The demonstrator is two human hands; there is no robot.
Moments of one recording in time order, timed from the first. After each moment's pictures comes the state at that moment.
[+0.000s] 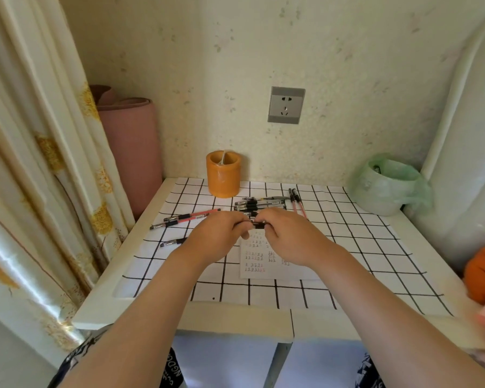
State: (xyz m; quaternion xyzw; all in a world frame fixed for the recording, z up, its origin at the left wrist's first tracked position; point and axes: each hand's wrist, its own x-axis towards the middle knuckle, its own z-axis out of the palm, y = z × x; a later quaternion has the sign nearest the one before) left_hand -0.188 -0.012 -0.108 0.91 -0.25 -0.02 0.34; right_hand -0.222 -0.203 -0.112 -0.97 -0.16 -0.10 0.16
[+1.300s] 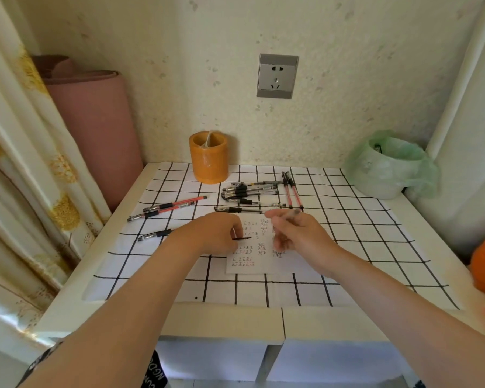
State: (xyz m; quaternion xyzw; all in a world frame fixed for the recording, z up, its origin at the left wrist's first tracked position) left_hand -0.155 -0.037 -0.136 0.94 -0.26 -0.17 0.14; right_hand -0.228 -0.238 -0.148 -0.75 0.04 0.03 0.66
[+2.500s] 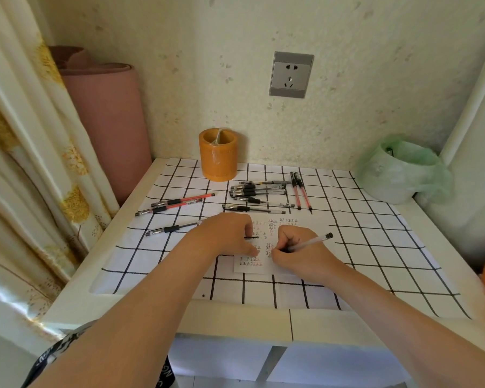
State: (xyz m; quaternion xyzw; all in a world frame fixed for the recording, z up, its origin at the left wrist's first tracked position) left_hand -0.157 -0.046 -0.140 0.95 -0.25 -0.16 0.12; right_hand -0.230 -0.233 -0.178 -0.85 -0.06 0.00 0.52
